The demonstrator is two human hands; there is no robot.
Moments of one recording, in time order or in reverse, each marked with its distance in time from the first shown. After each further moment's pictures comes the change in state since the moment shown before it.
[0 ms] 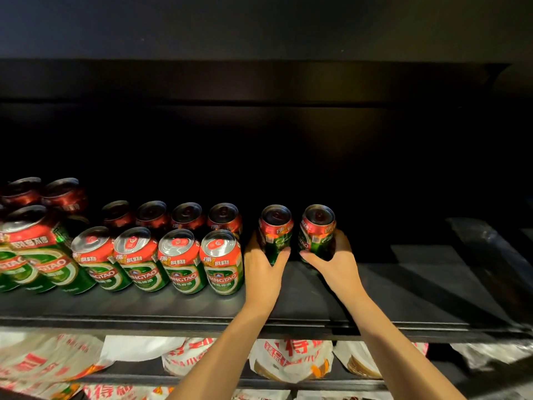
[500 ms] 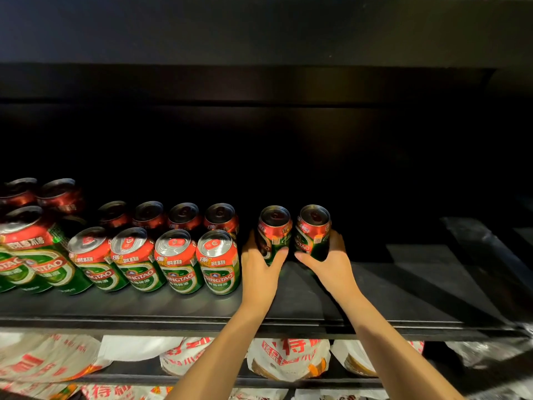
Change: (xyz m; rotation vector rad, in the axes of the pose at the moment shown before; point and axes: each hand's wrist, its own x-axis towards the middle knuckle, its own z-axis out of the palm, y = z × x) left_hand 0.002 -0.011 0.005 -0.021 -0.036 -0.013; right_hand 0.000 0.000 0.002 -0.019 -0.032 0.009
